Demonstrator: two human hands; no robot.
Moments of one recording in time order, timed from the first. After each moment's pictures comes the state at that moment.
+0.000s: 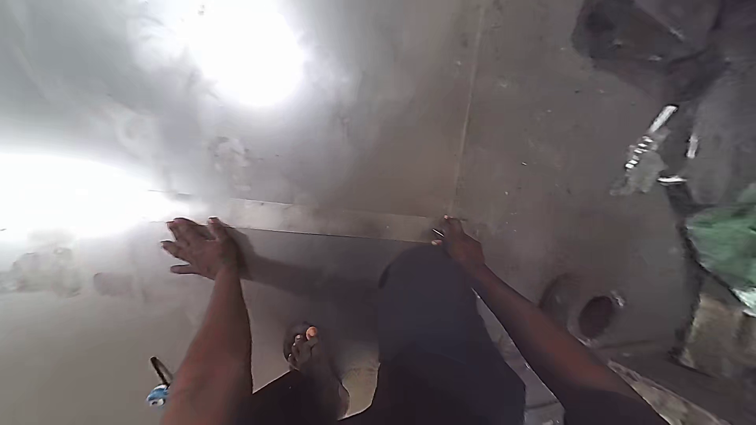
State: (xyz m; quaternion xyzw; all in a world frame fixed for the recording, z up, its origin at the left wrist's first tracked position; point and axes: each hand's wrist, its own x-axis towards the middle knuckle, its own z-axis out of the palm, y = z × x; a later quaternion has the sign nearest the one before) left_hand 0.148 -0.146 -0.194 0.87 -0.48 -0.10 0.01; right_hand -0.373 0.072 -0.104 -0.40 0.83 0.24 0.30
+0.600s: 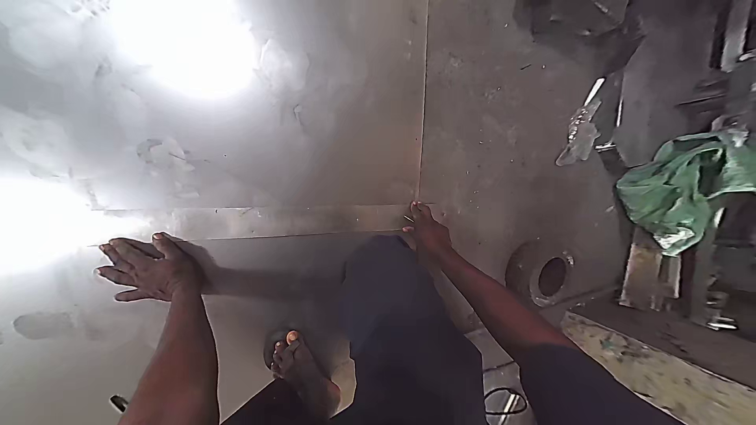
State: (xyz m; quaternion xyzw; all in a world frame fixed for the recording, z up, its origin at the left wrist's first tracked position) left_hand 0.142 -0.148 -0.189 0.87 -0.48 -0.10 0.00; right_hand -0.379 0.089 -0.117 -0.40 0.85 0.17 0.29
